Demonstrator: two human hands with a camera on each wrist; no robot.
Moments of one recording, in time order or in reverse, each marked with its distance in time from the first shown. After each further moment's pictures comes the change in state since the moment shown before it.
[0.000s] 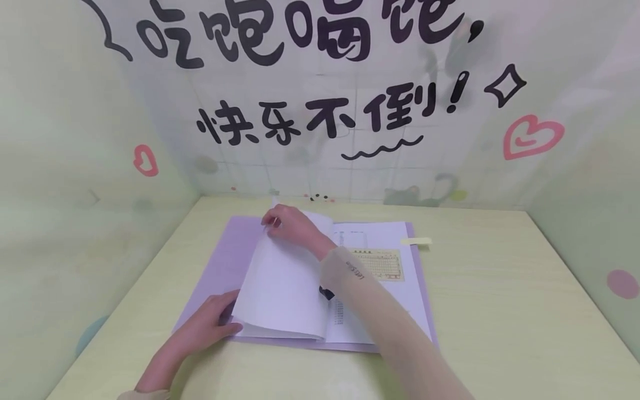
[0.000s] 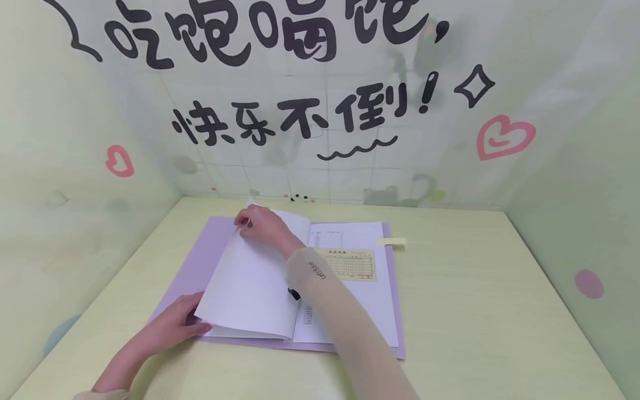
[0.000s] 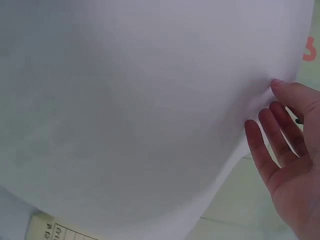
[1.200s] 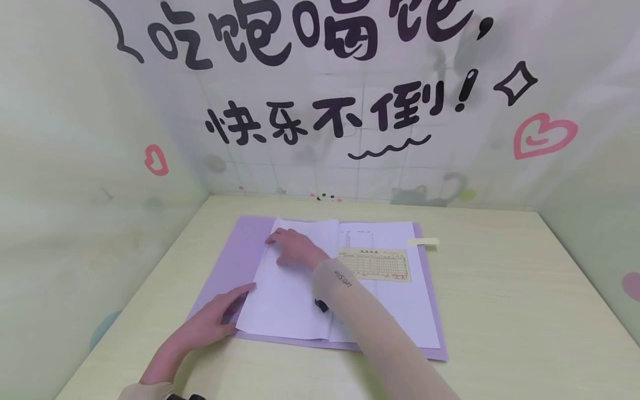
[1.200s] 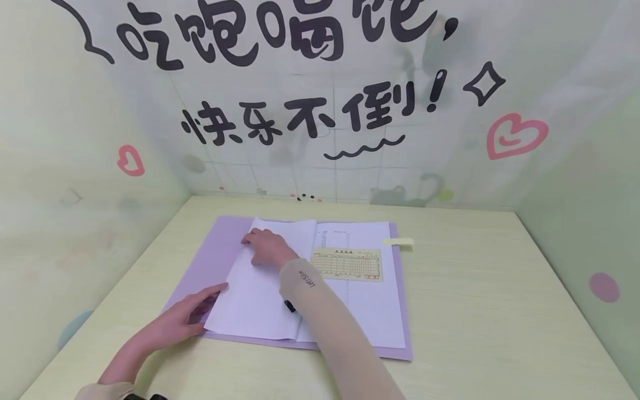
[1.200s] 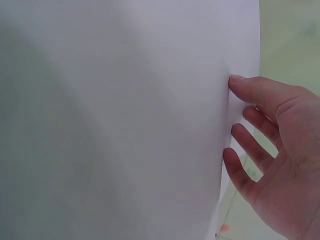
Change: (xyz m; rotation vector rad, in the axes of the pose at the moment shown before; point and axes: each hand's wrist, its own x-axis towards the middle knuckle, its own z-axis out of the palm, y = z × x) left_hand -0.005 -0.006 -0.006 -0.087 -0.112 -0.063; right_hand -0.008 0.006 0.053 -0.245 -0.248 0.132
